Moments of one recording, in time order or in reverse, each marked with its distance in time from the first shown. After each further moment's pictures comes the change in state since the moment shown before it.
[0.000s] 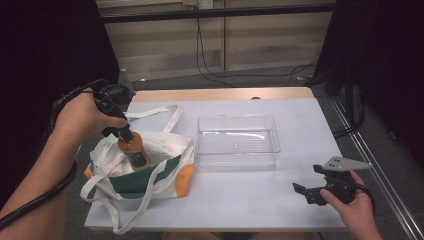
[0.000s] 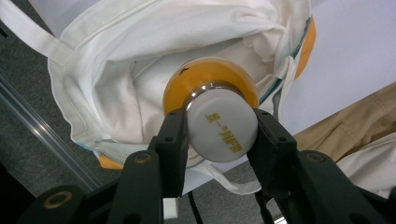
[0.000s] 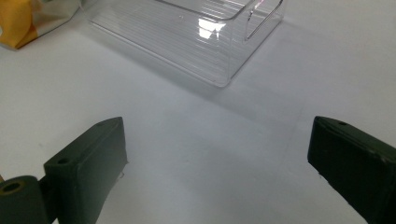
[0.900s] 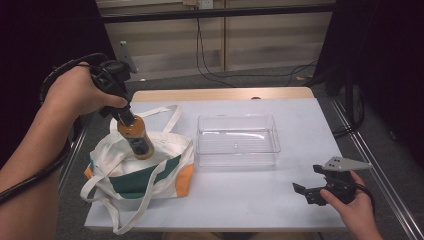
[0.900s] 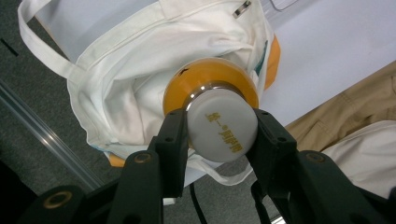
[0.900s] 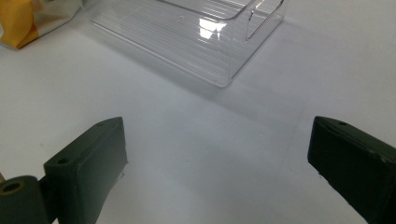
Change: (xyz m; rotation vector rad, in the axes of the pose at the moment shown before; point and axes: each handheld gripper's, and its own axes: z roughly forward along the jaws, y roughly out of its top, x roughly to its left) left arm -0.019 0.017 -0.051 -0.025 0.001 0.050; right arm 0.000 0.000 0.000 0.001 0.005 -0.001
